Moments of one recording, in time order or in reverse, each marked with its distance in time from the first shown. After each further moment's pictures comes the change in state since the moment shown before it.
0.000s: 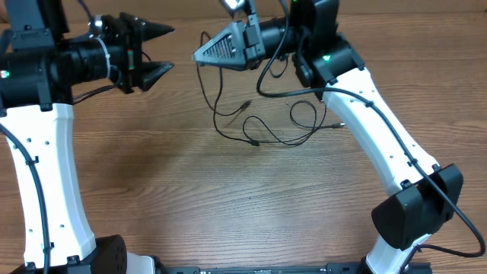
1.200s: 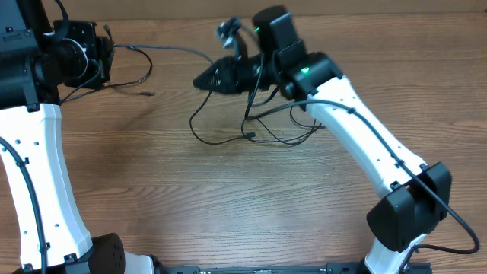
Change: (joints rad) left arm 0.079 0.000 0.000 -0.005 -0.618 -0.108; right arm 0.053 0.007 -0.037 -0.540 0.434 -0.538
